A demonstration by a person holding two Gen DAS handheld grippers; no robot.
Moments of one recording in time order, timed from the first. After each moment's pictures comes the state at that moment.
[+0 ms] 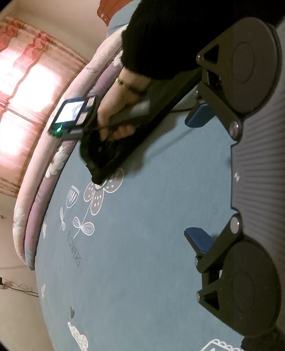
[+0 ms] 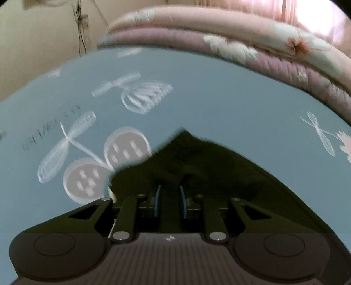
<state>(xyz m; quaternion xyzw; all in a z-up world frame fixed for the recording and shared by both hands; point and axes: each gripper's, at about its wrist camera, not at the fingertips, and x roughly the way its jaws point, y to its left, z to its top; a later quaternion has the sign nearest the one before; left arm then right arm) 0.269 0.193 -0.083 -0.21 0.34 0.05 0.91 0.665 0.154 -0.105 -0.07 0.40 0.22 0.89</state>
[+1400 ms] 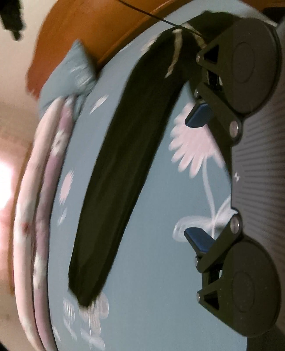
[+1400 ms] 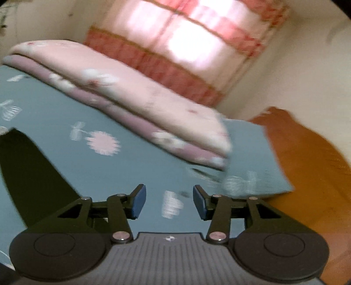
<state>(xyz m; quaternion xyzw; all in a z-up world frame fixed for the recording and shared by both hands) 0.269 0.015 -0.079 -0.07 0.40 -0.18 0.90 0.381 -0.242 0.236 -0.24 0.31 -0.12 0.91</state>
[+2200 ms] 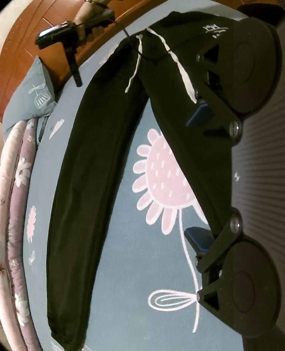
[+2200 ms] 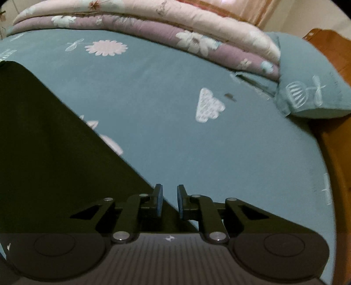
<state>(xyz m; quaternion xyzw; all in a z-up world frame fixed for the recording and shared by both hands) 0.281 -0.041 -0.120 -0.04 0.45 -0.21 0.87 0.458 -0.409 -0.067 -0.13 0.46 -0.01 0.88</state>
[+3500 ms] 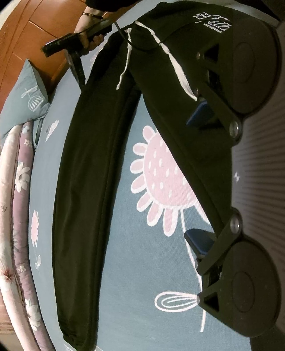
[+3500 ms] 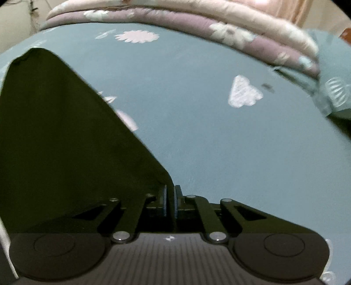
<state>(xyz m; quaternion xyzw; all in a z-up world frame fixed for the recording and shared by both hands) 0.279 -0.049 -0.125 0.00 0.44 -0.21 0.87 0.458 -0.432 -0.092 -0.13 0.44 0.08 0.89</state>
